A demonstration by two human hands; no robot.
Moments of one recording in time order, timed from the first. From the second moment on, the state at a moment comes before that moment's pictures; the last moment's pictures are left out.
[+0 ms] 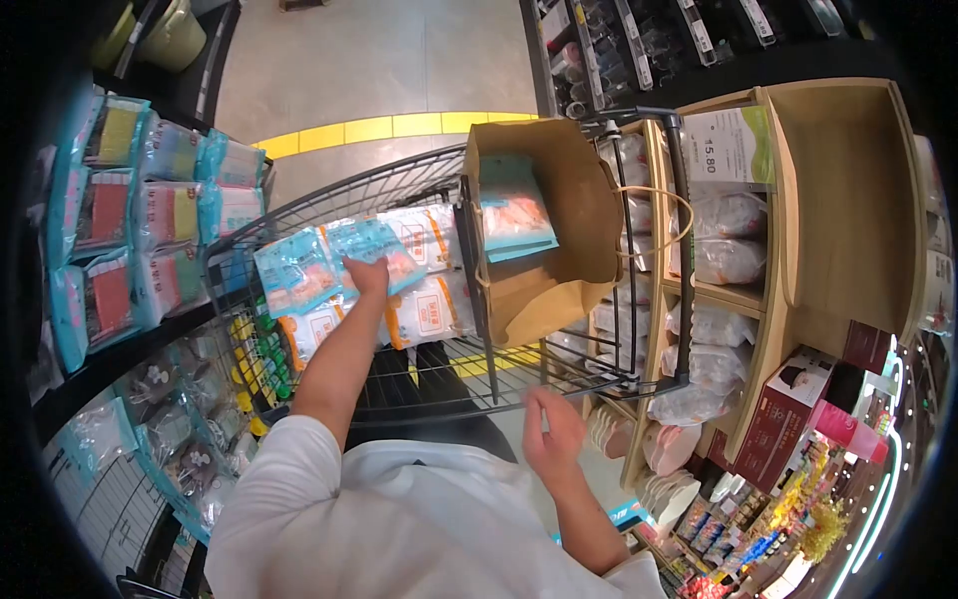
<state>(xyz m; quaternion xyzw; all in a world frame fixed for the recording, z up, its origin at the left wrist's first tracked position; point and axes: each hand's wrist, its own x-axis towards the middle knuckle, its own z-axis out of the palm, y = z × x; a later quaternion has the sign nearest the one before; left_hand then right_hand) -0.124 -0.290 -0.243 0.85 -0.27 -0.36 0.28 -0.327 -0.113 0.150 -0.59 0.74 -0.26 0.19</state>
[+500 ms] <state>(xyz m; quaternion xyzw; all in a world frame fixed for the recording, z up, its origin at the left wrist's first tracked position) -0.061 -0.147 0.126 0.46 -0.13 -0.66 0.58 -0.223 -0.195 0.174 -0.68 0.52 -0.16 0.50</state>
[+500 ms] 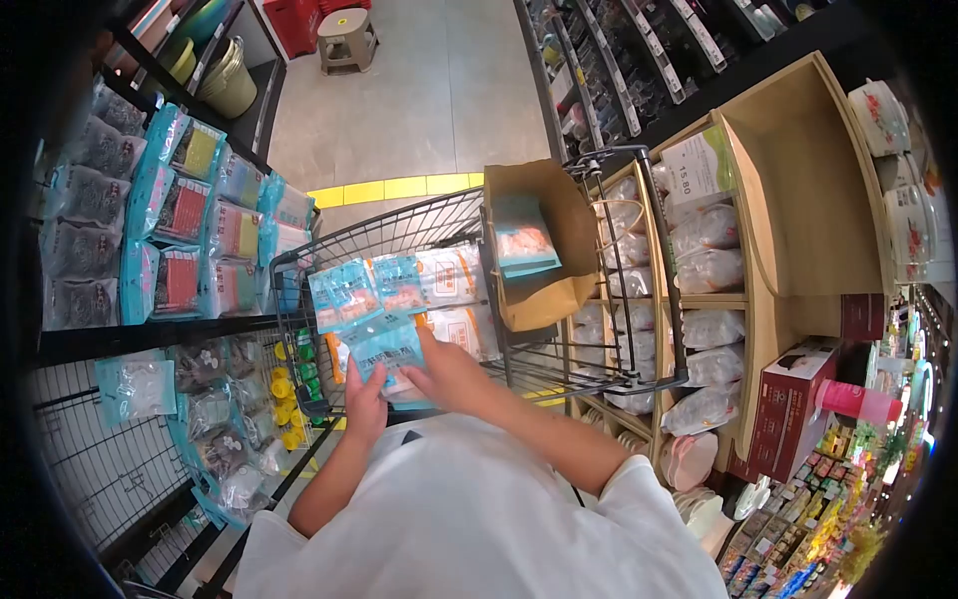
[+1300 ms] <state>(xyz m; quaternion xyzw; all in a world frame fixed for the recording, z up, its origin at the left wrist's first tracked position) 0.007 -0.071 -0.012 0.74 -0.61 -0.25 0.14 -0.388 -0.356 0.028 -0.76 0.63 0.11 0.11</state>
